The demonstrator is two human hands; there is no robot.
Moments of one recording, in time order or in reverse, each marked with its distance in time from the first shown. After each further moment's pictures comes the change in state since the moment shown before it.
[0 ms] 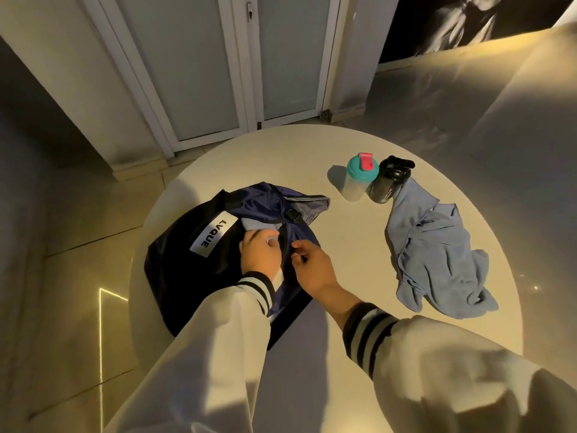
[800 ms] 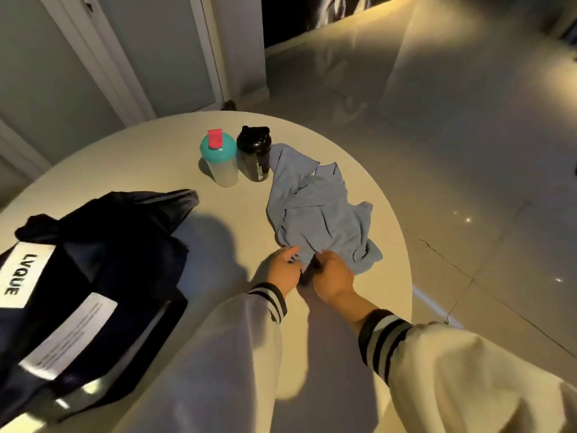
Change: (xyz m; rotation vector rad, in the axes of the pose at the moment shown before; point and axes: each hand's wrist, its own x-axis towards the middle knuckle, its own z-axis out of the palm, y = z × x) left_hand -0.121 0.110 0.294 -0.164 -0.615 -0.025; right_hand -0.020 0.284 -0.189 -0.240 0.219 0.225
